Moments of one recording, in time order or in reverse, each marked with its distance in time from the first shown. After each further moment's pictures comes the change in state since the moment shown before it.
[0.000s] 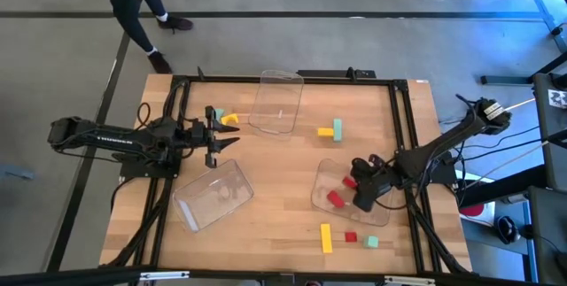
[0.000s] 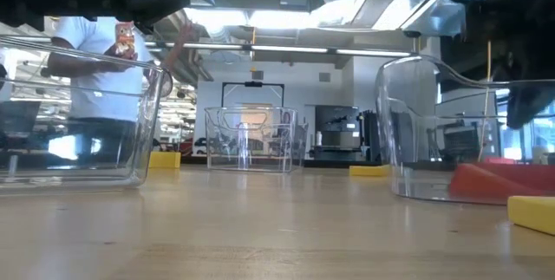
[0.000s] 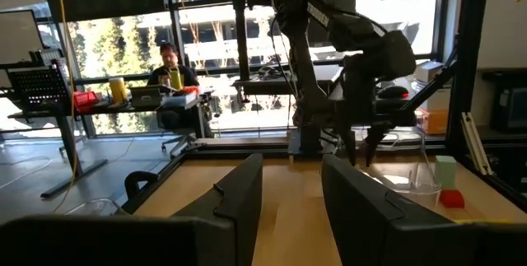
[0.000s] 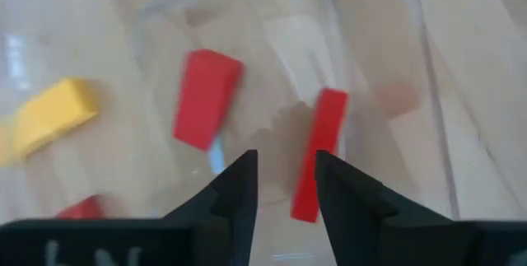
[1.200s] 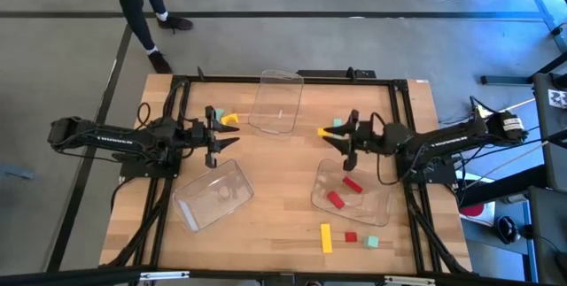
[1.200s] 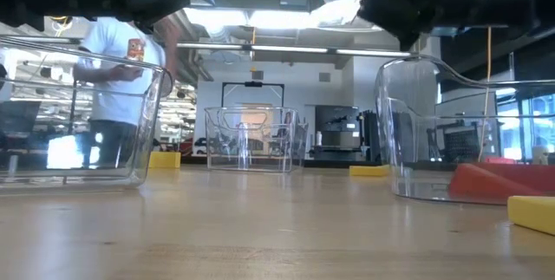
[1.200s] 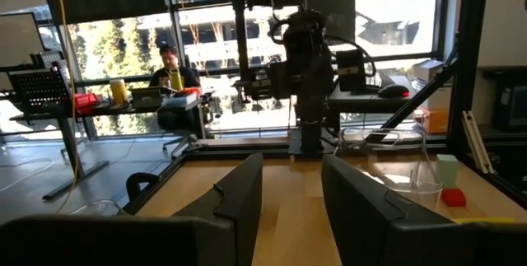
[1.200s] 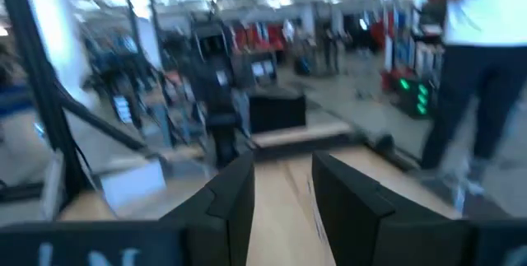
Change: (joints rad) left arm 0.000 0.000 0.000 0.000 0.000 0.009; right arm -0.510 -0.157 -0.382 1.545 -0.058 -0.856
